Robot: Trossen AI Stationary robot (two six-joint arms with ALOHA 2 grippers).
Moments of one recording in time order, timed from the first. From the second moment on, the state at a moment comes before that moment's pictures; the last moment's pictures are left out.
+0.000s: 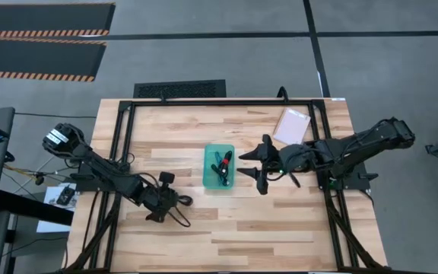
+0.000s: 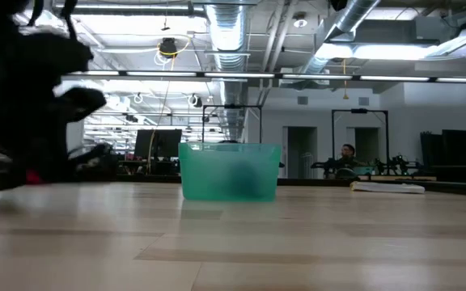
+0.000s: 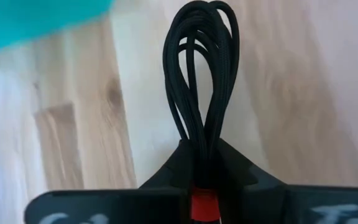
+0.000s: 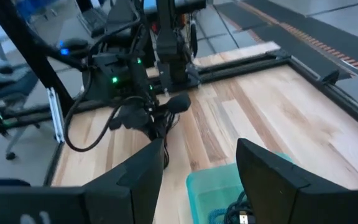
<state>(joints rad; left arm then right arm) -0.54 1.41 0.61 -0.37 -0.35 -0.22 0.27 1.23 1.08 -0.19 0.38 0.31</state>
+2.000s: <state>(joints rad) -0.12 1.25 0.72 0.24 -0.59 -0.49 0.30 1.10 1.17 -0.19 0.44 0.12</state>
